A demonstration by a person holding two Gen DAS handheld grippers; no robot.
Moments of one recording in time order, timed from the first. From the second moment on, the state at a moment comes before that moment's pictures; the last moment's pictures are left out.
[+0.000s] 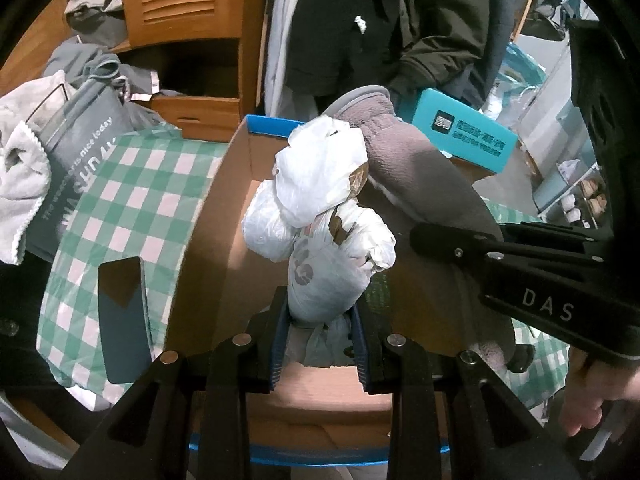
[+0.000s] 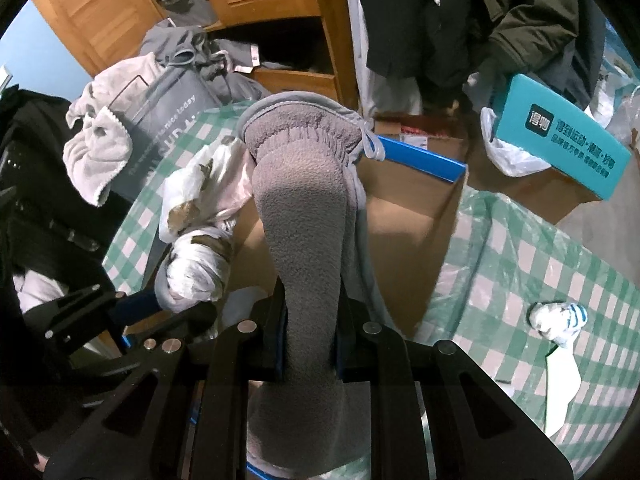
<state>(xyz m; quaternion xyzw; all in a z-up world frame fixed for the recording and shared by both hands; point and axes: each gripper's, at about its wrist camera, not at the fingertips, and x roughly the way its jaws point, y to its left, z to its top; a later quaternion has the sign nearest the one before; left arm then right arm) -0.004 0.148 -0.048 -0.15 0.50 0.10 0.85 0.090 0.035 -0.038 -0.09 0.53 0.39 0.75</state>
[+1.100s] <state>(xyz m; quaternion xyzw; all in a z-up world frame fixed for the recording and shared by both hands) 0.004 0.117 -0.037 -0.14 0.49 0.09 0.85 0.100 -0.024 -0.018 -0.08 0.51 0.35 0.78</state>
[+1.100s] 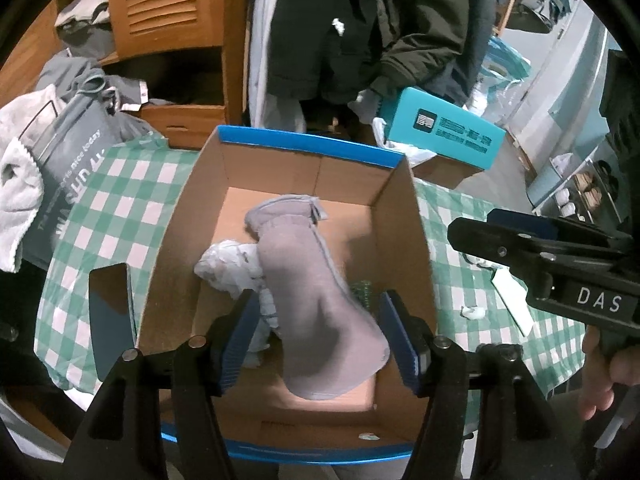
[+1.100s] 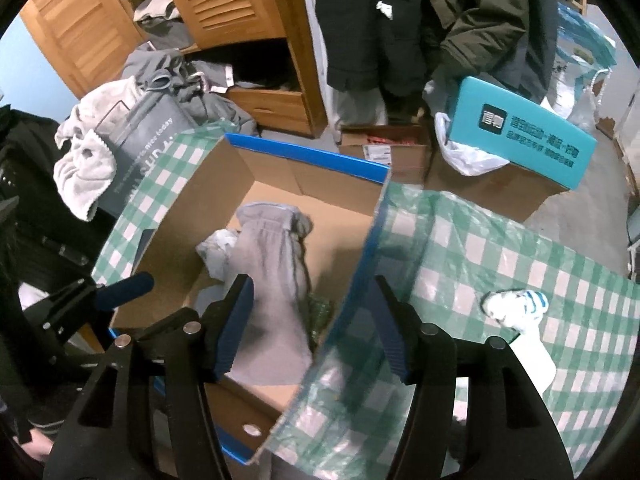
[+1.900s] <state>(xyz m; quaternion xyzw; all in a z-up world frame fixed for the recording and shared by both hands) 0.029 0.033 -0.035 -0.09 0.51 0.02 0.86 0.115 -0.120 -0.033 -0.06 0.52 0.31 0.79</state>
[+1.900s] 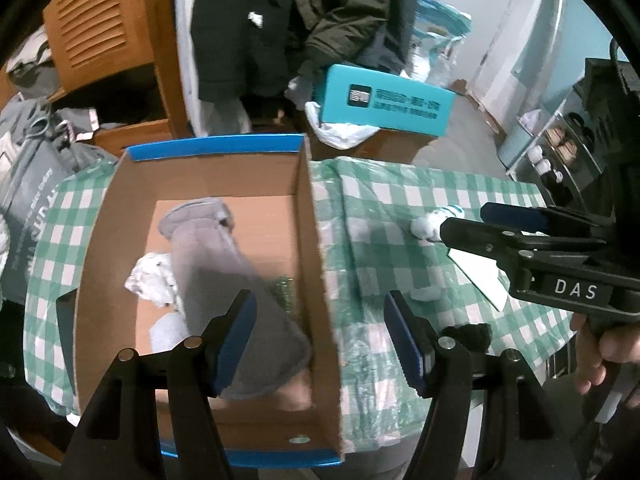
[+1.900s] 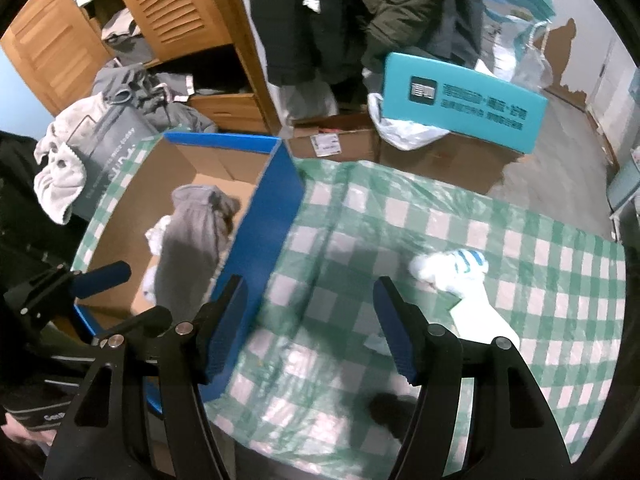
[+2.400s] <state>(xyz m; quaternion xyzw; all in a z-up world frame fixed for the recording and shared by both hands) 0.051 -0.019 -0.049 -0.07 0.53 -0.02 0.85 0.132 -0.200 -0.058 -0.02 0.54 0.26 0.80</state>
